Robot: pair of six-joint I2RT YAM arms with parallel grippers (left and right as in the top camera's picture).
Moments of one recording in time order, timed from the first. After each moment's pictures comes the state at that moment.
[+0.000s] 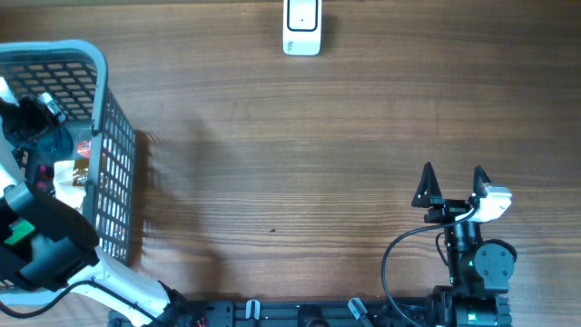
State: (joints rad) left arm 0.64 1.96 1.81 -1.16 0.00 -0.05; right arm -0.05 0.01 0.01 0.00 -0.04 0.20
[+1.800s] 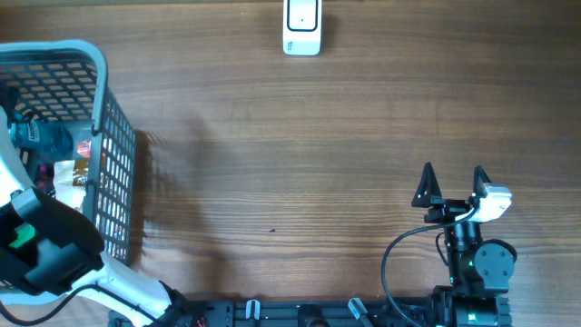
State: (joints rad) left arm 0.61 1.93 1.80 -0.96 -0.47 -0.73; right arm -0.05 0.01 0.01 0.00 -0.04 0.20
